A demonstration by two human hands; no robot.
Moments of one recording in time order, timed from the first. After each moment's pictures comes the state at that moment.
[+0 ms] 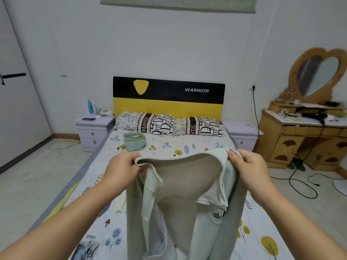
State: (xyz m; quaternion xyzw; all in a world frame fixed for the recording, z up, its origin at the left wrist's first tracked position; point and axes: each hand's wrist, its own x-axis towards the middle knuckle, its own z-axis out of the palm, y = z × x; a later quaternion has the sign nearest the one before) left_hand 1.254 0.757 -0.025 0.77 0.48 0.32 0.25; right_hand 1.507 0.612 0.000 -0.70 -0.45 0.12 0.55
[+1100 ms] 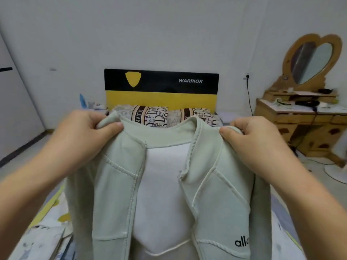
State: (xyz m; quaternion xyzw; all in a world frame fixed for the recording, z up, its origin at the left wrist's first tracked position) left_hand 1.233 0.701 0.068 0.78 0.44 0.41 0.15; right_hand 1.480 0.556 0.083 -0.76 -0.52 0.00 0.40
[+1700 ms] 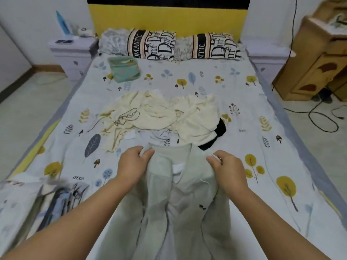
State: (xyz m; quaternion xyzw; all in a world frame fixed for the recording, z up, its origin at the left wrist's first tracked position) left_hand 1.338 0.805 -0.287 0.72 0.58 0.23 0.30; right_hand 1.541 0.682 -0.279 -0.83 -0.41 0.19 0.33
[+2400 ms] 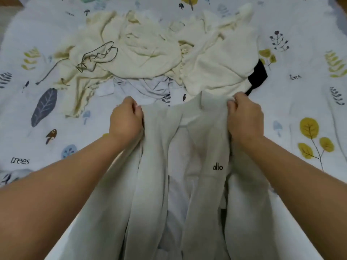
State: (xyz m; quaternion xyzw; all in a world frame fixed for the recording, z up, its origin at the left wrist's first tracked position) left_hand 1.392 0.934 -0.506 0.75 0.59 0.21 0.22; right_hand 1.617 0.817 -0.492 -0.86 -0.42 0.07 0.29
